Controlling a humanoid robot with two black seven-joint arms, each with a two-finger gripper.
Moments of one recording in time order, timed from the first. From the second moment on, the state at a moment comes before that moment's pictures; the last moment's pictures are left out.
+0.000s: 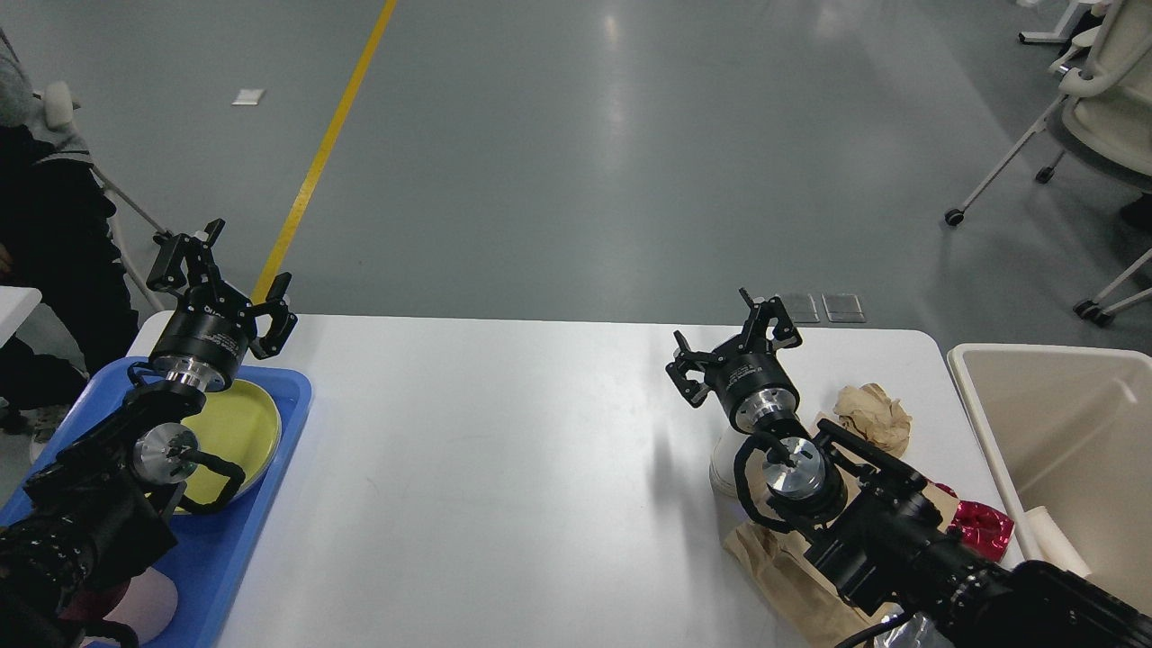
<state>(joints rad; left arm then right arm) -0.74 0.26 -0.72 -0.24 0.10 -0.55 -0.52 0.63 0.03 0.69 0.58 0.23 0.16 0.35</state>
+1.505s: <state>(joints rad) -0.69 0.18 -0.78 -0.24 0.05 -0.82 -0.57 0.63 0.03 0.69 0.58 0.23 0.16 0.35</state>
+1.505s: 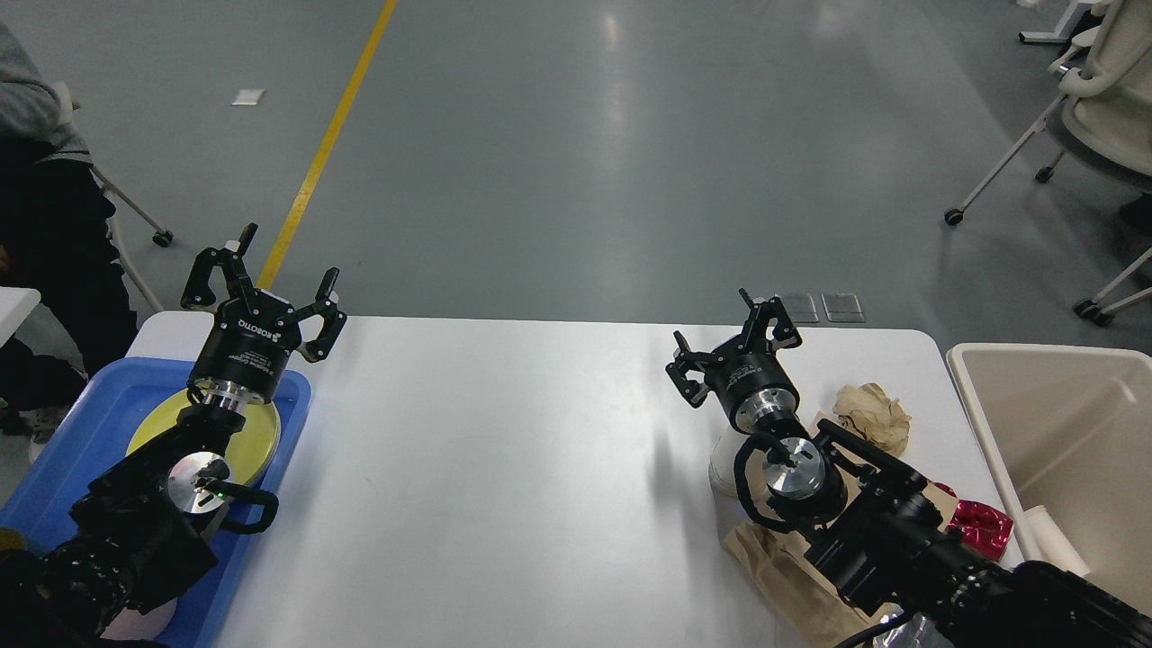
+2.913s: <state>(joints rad) -0.67 0.10 -0.89 -0.25 -0.07 -0.82 -0.48 0.64 0.04 0.71 0.57 0.23 0.15 0.36</state>
